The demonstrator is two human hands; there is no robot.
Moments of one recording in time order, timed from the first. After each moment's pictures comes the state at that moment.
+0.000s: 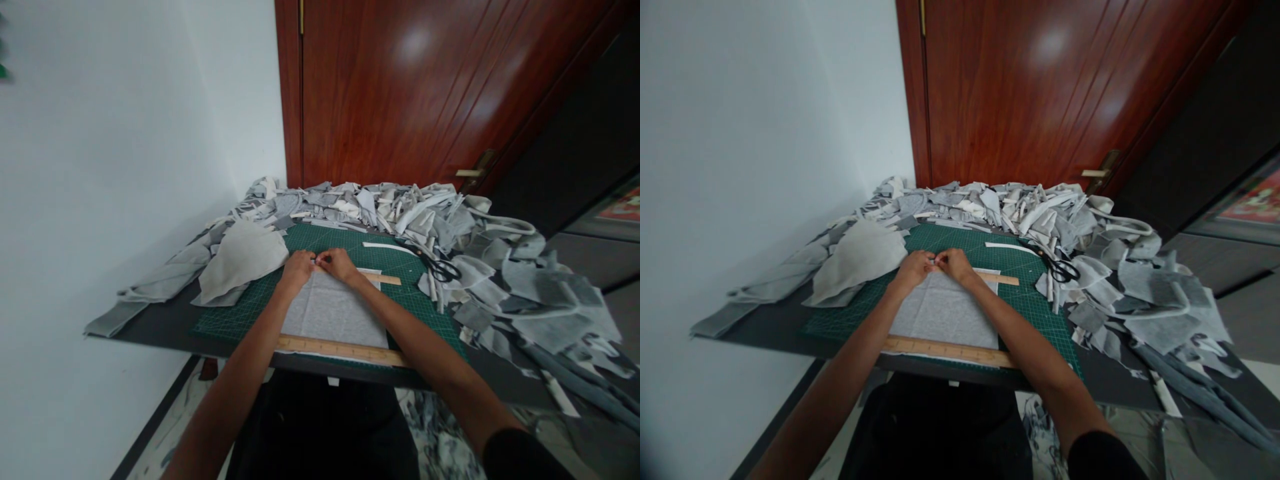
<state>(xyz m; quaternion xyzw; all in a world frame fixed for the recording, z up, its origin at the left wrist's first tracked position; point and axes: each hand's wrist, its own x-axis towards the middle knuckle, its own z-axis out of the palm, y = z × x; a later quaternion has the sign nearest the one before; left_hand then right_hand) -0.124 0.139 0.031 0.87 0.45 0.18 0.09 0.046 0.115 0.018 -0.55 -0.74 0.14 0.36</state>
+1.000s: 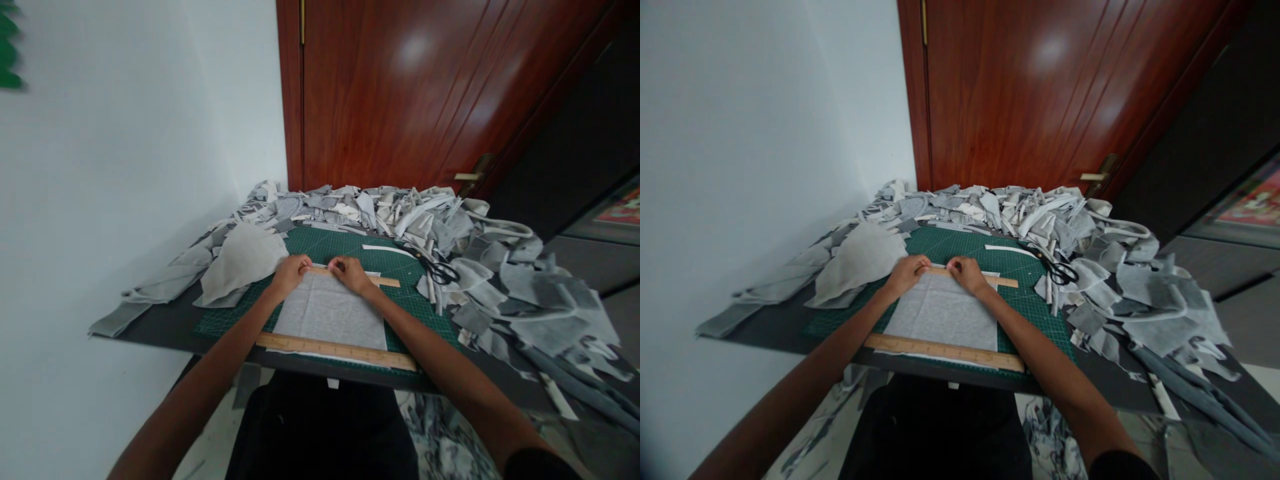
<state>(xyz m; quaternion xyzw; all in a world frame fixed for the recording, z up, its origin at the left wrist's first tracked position) -0.148 0.140 0.031 0.88 0.39 0.23 0.13 0.069 0.077 0.013 -0.55 -0.71 0.15 0.41</state>
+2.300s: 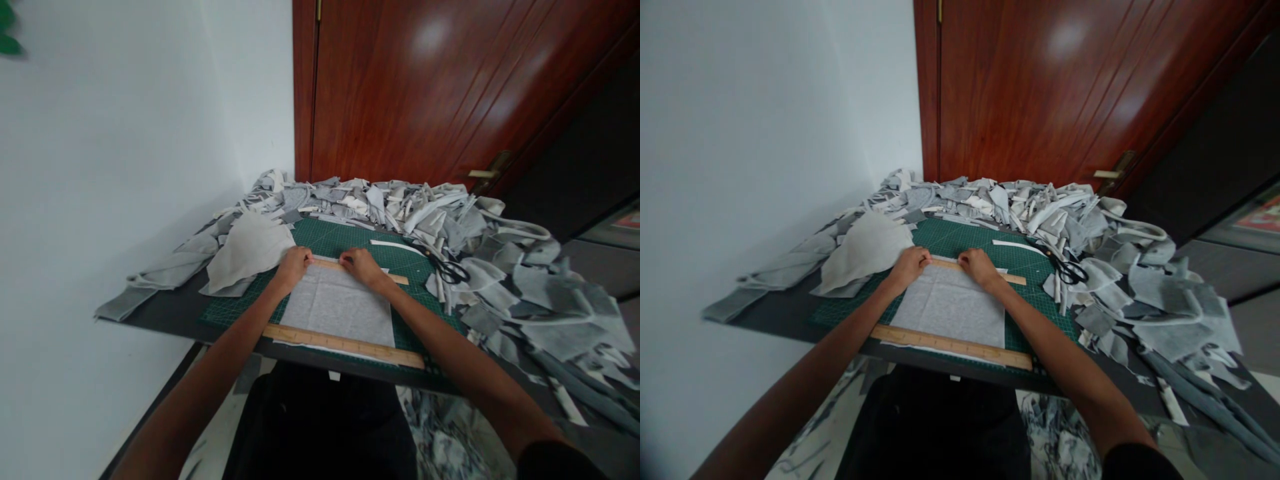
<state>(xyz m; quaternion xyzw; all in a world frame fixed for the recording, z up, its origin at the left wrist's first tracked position) -0.157 0.154 0.016 0.88 0.38 0.27 0.13 0.080 0.076 0.031 -0.59 -0.77 0.05 0.24</state>
